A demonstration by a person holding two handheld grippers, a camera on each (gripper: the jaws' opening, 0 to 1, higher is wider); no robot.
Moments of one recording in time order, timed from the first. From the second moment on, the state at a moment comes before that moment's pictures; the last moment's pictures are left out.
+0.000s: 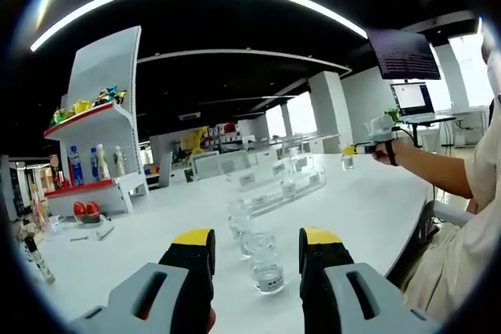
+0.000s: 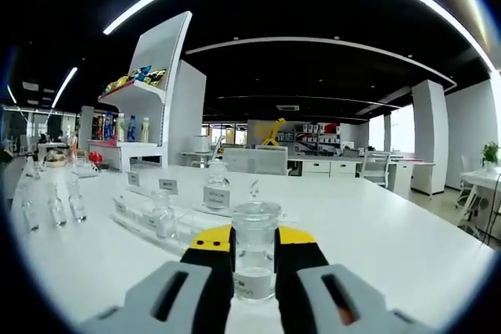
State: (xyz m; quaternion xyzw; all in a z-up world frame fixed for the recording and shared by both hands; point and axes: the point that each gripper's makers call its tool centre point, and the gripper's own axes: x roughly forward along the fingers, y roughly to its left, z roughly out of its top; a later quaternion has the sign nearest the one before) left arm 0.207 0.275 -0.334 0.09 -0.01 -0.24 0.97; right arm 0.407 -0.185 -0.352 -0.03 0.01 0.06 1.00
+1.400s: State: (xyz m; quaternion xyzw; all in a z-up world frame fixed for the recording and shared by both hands) left arm 0.208 0.283 -0.339 0.10 0.00 -0.24 0.97; right arm 0.436 -0.112 -0.302 -0.03 -0.01 0.13 0.99
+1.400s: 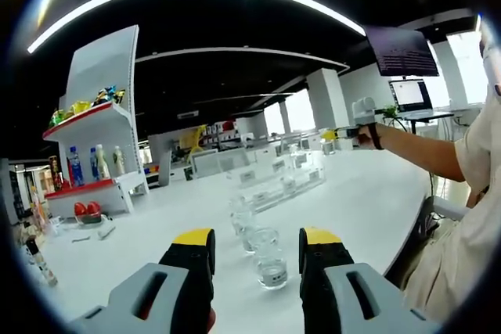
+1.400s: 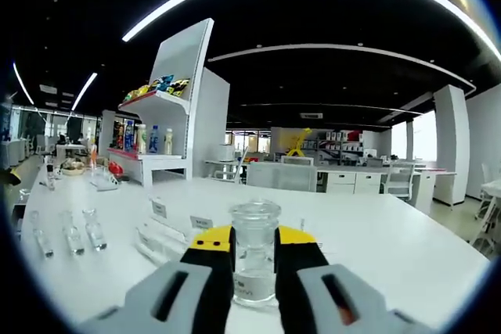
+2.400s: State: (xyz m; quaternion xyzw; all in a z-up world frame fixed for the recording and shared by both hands) left arm 0.204 0.282 -0.327 0.11 -0.01 -0.25 0.96; right arm 0.484 -0.095 -0.303 -0.02 -0.02 0.13 0.99
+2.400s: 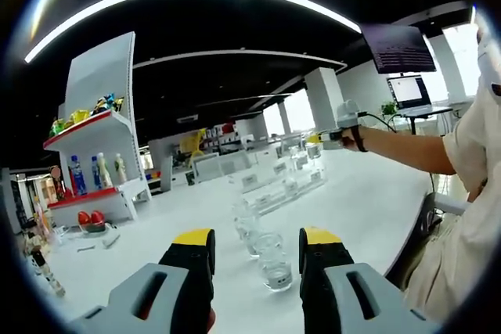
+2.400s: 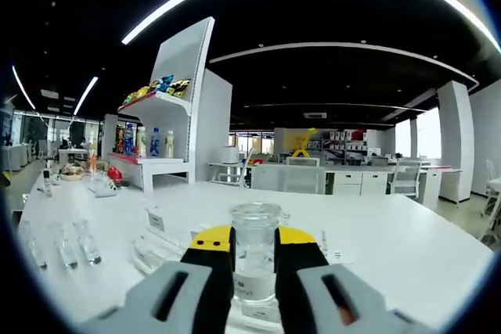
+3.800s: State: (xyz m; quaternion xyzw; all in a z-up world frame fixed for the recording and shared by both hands) left arm 0.203 0.263 -0.319 0.12 -0.01 -0.27 0.95; right arm 0.517 -0.106 -0.327 0.00 -0.03 0.11 0.99
